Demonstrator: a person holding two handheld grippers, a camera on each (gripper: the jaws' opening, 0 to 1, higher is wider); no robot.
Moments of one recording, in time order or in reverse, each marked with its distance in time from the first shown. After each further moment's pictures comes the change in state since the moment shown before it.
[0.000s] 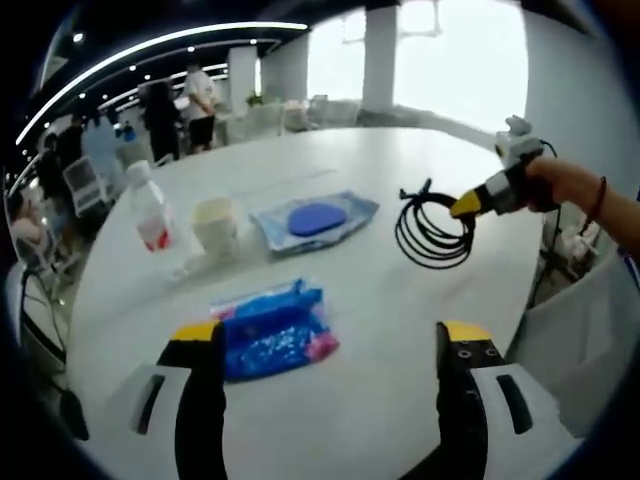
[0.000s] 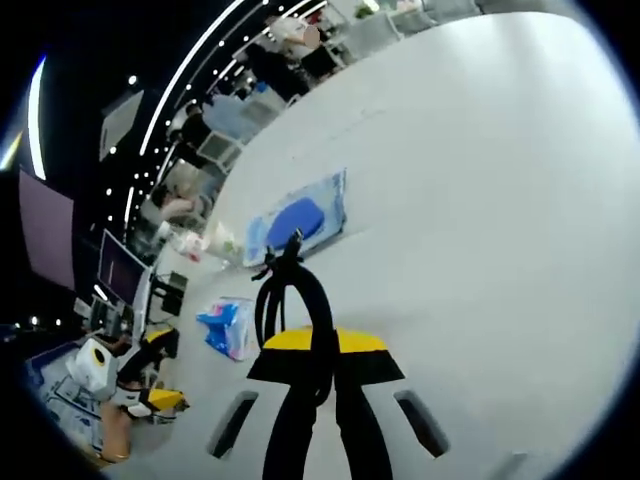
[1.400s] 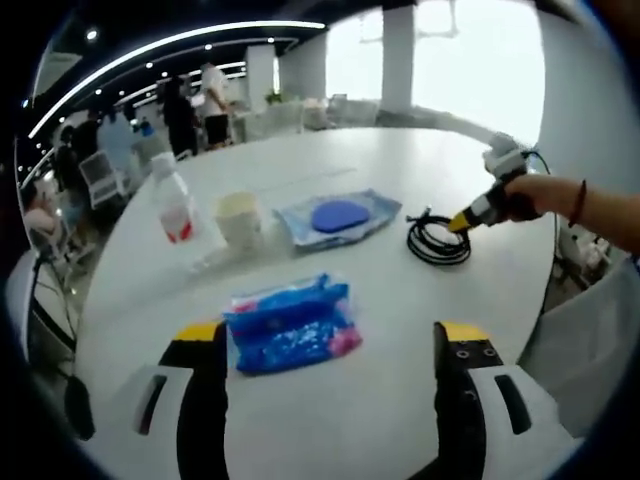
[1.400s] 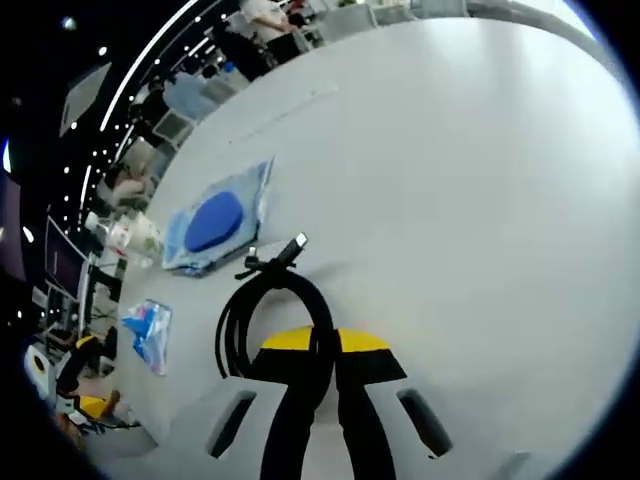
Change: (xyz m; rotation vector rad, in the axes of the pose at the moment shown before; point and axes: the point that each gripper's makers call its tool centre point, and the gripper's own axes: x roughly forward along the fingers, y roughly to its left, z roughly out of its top) left arm -0.004 0.020 -0.005 -0.036 0.000 0.075; right arm 0.046 -0.066 0.008 -0.078 0.060 -0.230
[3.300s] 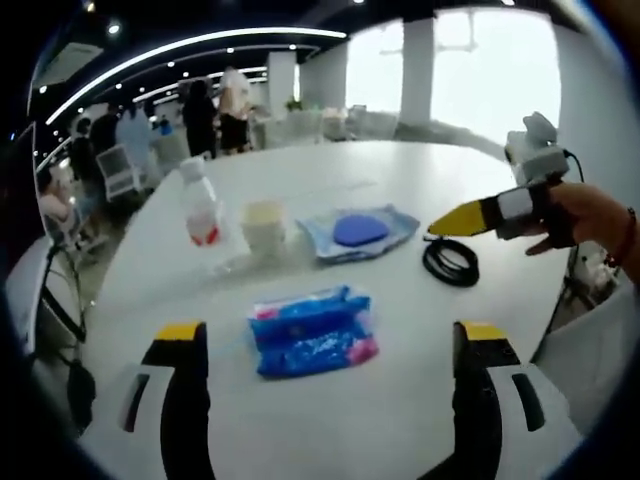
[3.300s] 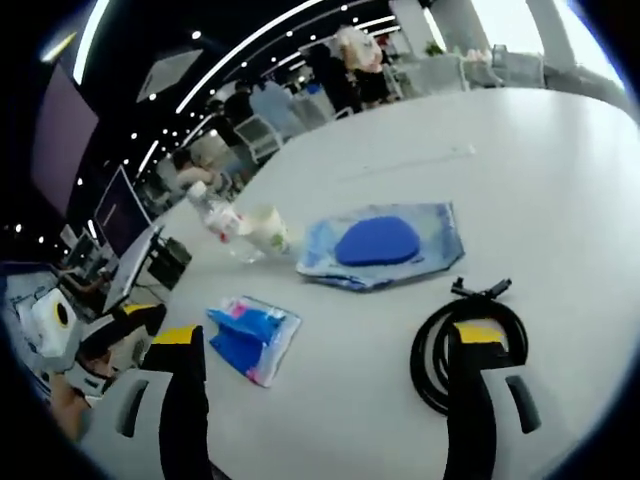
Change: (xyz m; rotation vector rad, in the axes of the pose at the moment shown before) left arm -0.013 0.021 0.012 -0.058 -0.048 0.065; right arm -0.023 0.178 0.003 -0.225 -0.179 0.231
